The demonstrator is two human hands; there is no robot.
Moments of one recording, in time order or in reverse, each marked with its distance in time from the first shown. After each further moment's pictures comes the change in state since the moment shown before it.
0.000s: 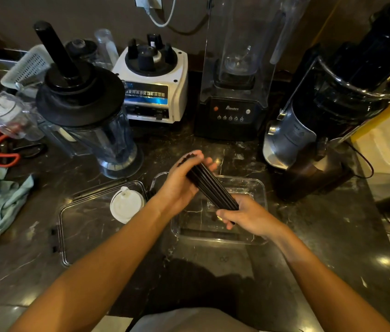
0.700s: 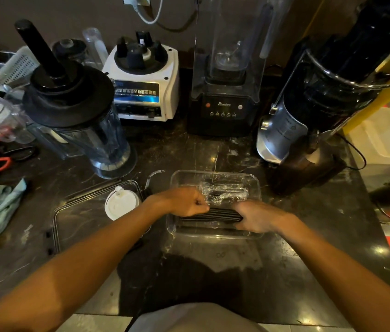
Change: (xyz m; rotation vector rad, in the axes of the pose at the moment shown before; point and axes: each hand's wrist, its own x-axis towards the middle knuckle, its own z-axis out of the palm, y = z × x) left_hand 0.017 -0.018 -0.035 1.772 -0.576 -0.154; right_hand 0.002 0.022 -0.031 -0.868 -0.194 0.127
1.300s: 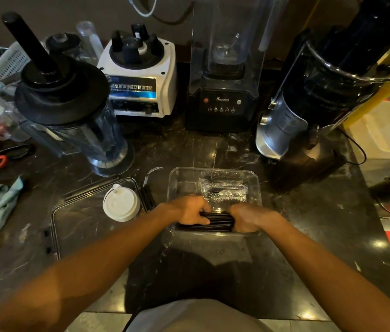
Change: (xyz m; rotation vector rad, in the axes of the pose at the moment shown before) left_hand 0.027 -0.008 0.038 0.097 -0.112 -0.024; right_hand 0.019 -0.013 0.017 -0.146 -0.123 0.102
